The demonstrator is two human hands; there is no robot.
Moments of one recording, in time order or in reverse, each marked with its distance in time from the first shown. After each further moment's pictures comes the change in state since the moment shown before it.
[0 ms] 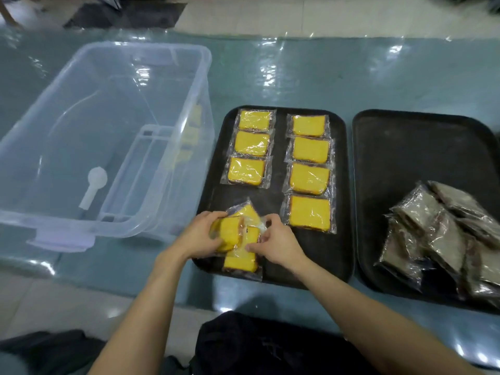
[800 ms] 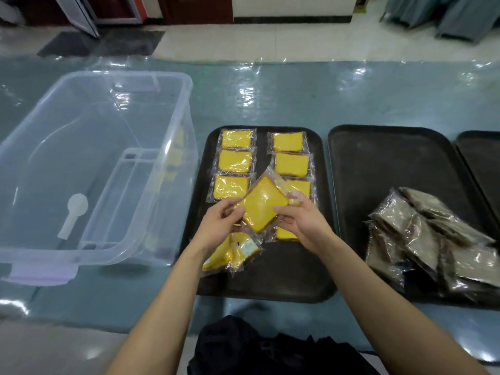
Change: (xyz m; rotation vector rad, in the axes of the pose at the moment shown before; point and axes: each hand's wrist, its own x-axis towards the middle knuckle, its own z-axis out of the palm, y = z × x) left_hand 0.025 0.097 -0.011 -0.989 0.072 0.073; right_hand -0.002 -0.011 -0.103 0.959 0.083 0.015
